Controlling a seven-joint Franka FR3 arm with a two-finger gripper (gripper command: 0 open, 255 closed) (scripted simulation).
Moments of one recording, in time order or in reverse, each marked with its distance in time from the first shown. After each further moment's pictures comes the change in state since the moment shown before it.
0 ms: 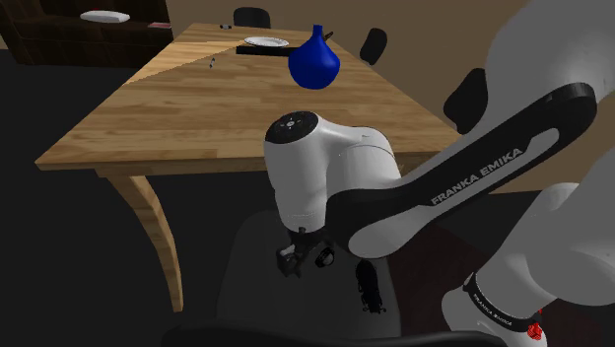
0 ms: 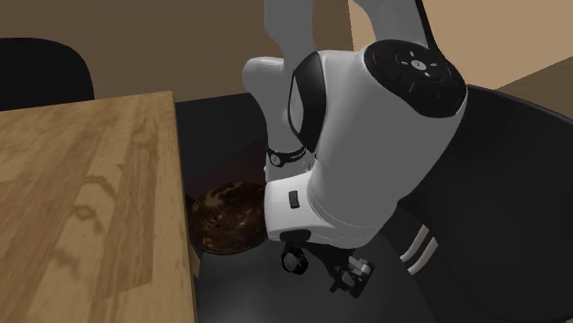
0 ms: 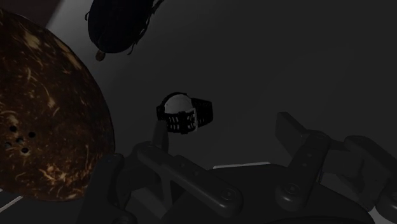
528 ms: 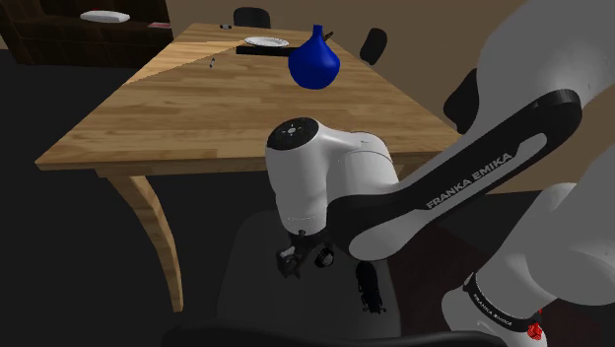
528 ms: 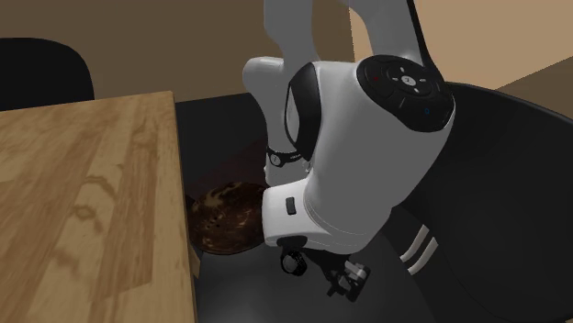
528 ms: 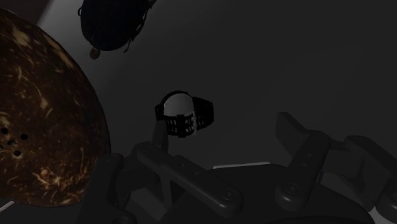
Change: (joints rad) arm -0.005 0.023 -0.001 -0.012 -0.025 0.036 0.017
